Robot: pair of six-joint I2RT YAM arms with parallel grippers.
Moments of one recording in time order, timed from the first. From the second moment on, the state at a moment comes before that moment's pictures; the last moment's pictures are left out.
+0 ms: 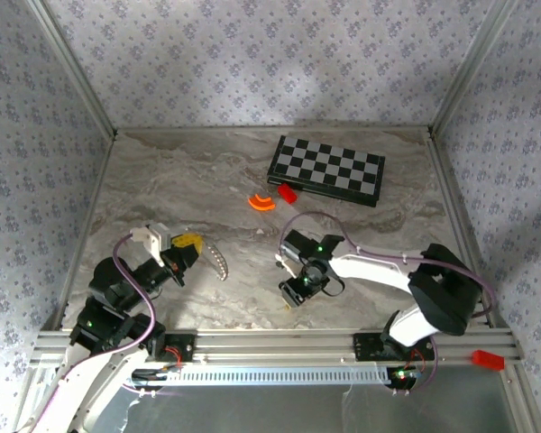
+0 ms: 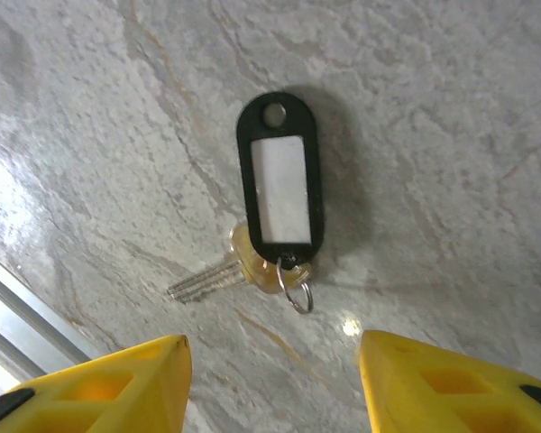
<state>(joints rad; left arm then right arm) -0.50 0.23 0.50 -0.32 0.29 -0.31 0.94 1.48 0.81 -0.68 -0.24 0.25</state>
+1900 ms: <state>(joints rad) -0.50 0.21 0.47 -0.24 0.33 -0.34 0.93 1.27 0.49 -0.24 -0.22 0.33</state>
